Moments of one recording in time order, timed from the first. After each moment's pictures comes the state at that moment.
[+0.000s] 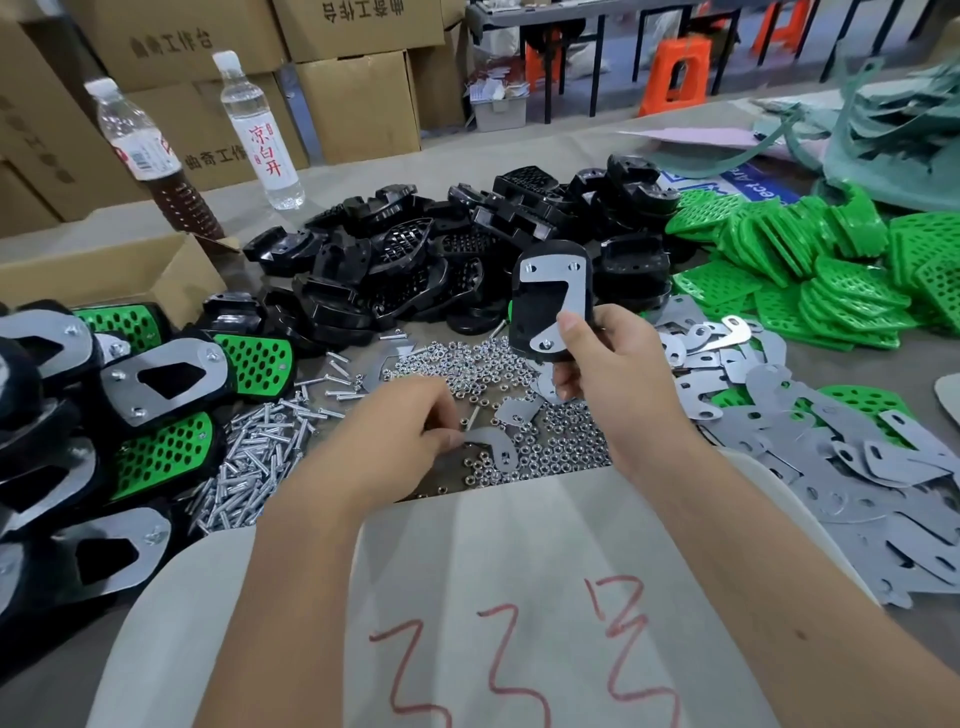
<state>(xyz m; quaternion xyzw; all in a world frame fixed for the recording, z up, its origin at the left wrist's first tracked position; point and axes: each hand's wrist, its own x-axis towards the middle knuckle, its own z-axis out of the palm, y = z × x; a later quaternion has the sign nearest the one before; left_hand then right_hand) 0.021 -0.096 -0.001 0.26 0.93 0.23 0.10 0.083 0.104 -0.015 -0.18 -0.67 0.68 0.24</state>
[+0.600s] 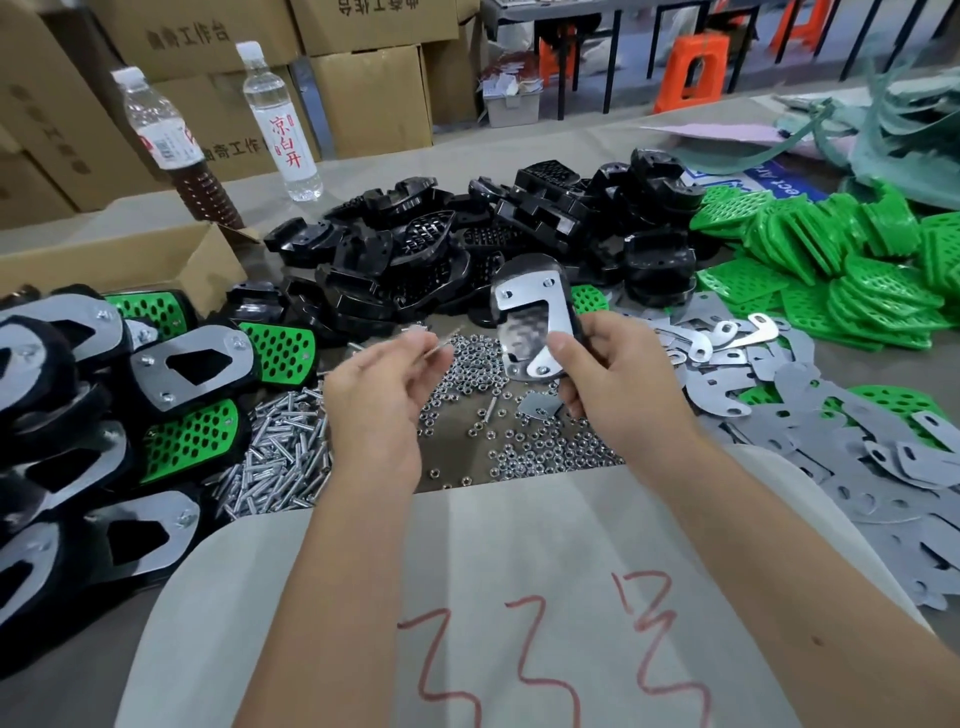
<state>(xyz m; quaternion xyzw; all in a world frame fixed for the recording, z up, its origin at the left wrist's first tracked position) 0.021 -0.082 -0.006 -0.04 0.54 0.84 0.01 0.085 0.095 -0.020 -0.13 -0.77 0.59 0.20</state>
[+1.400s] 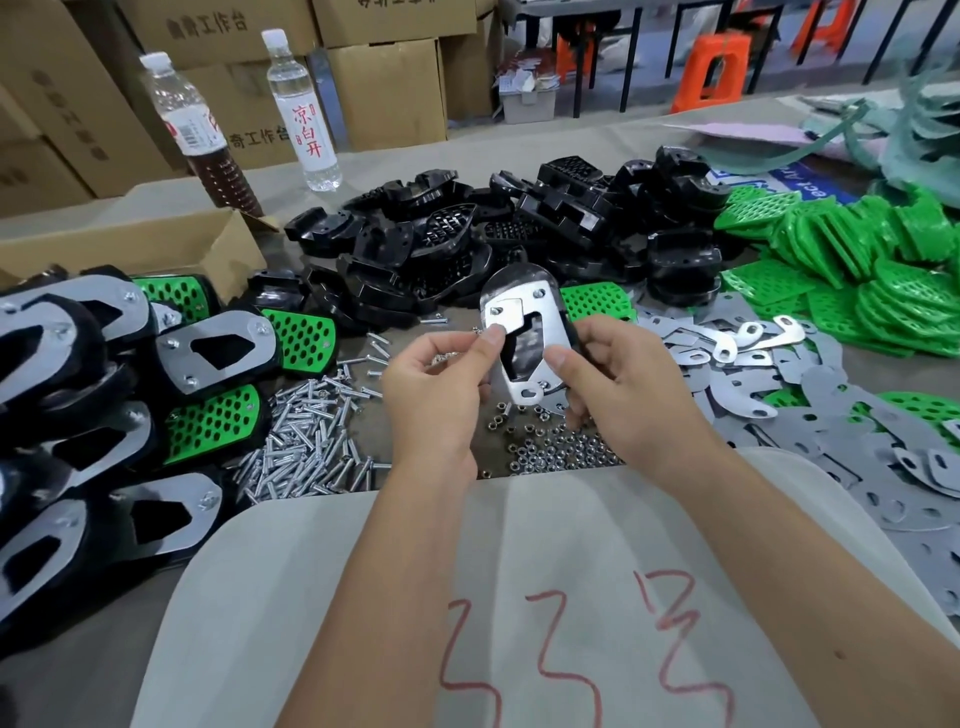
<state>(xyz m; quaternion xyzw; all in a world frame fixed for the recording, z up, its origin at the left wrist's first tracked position) 0.034 -0.062 -0.013 -0.07 0.64 0.77 0.03 0.089 0.086 -0.020 -0.05 -0.80 0.57 0.18</state>
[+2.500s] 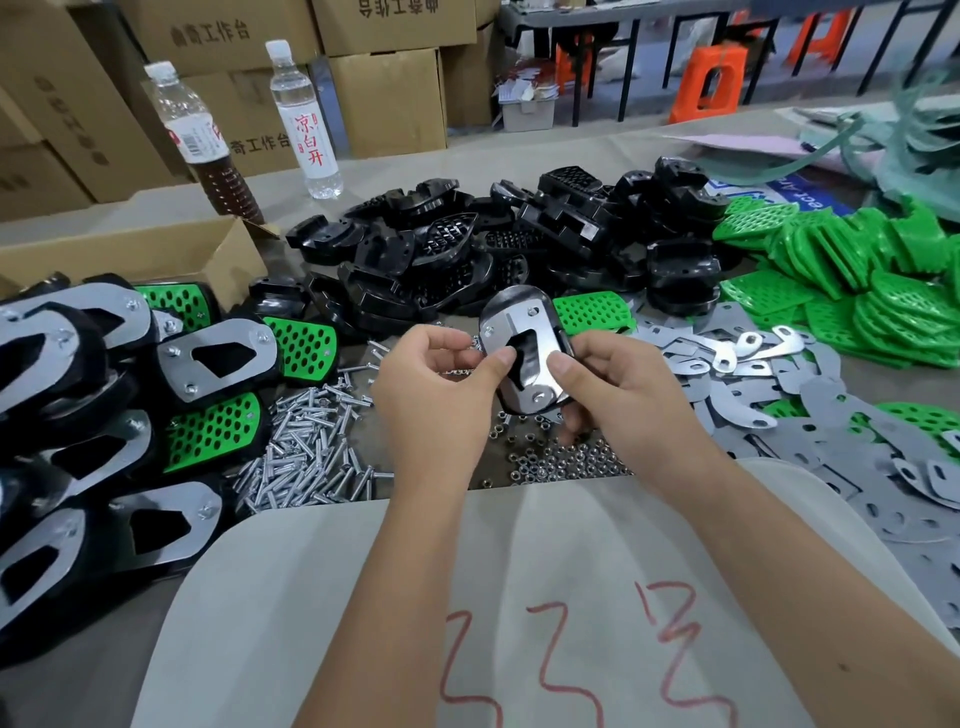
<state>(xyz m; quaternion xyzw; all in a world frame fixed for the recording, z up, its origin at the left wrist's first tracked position) 0.034 -0.067 -0.013 0.01 0.76 0.64 -0.10 0.087 0.088 -0.025 -0.04 -0.76 0.63 0.15</state>
